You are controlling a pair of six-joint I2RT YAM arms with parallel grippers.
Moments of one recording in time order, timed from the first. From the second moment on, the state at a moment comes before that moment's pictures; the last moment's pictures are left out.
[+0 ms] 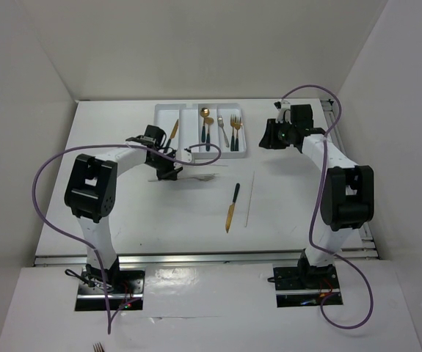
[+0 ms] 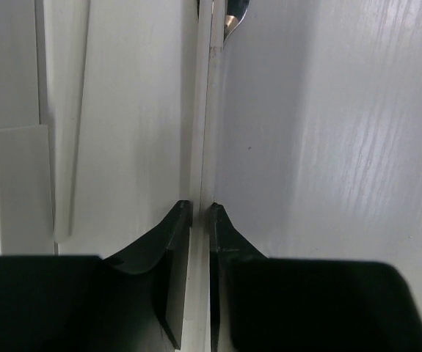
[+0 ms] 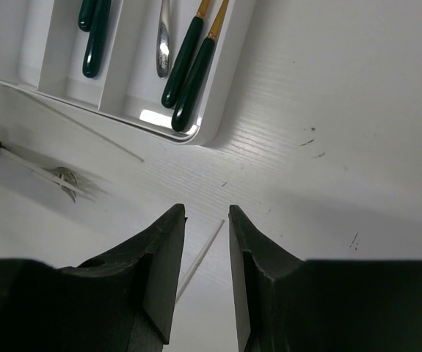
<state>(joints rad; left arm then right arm) -0.25 1.95 1.30 -0.56 0.57 1.09 0.05 1.75 1.29 -0.29 -0.42 0.08</state>
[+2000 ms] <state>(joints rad) -0.40 2.25 1.92 -0.16 -0.19 -0.36 0.09 1.78 1.33 -0.34 -0.42 0.12</state>
